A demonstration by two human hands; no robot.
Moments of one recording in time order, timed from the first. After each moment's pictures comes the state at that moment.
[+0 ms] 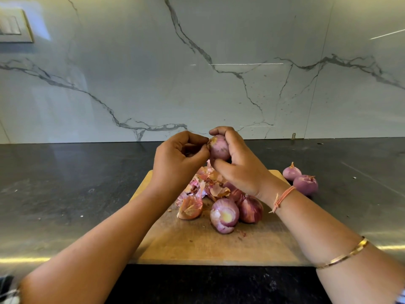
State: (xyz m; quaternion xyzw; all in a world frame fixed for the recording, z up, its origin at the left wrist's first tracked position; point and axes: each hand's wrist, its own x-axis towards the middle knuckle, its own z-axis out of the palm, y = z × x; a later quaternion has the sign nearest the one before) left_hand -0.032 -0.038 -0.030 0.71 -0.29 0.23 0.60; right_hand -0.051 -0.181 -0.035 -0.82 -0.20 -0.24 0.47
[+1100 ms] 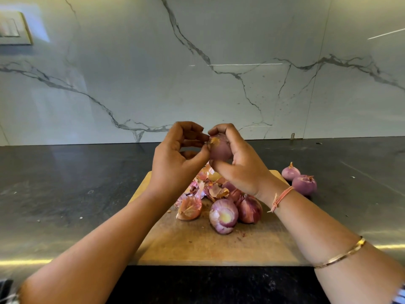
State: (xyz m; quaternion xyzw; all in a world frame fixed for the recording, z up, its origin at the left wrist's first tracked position) left_hand -0.040 -0.038 -0.027 0.68 -0.32 0.24 0.61; right_hand -0.053 -0.180 -0.033 -0.79 -0.23 -0.28 0.49
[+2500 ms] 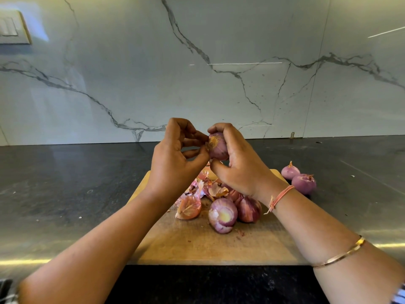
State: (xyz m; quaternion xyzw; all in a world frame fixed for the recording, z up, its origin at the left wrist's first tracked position) left_hand -0.038 -0.037 -0.027 0.70 -0.35 0.28 0.56; right_hand -0.053 -0.183 -0.033 -0.84 -0.23 -0.32 0.38
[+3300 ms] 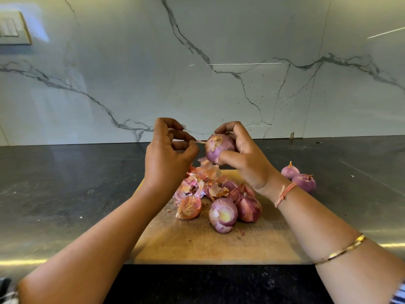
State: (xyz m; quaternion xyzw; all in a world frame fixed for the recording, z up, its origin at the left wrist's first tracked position) left_hand -0.029 -0.034 -0.024 0.70 -0.26 0.28 0.61; right_hand -0.054 -0.186 -0.026 -0.75 -0.19 -0.21 0.60
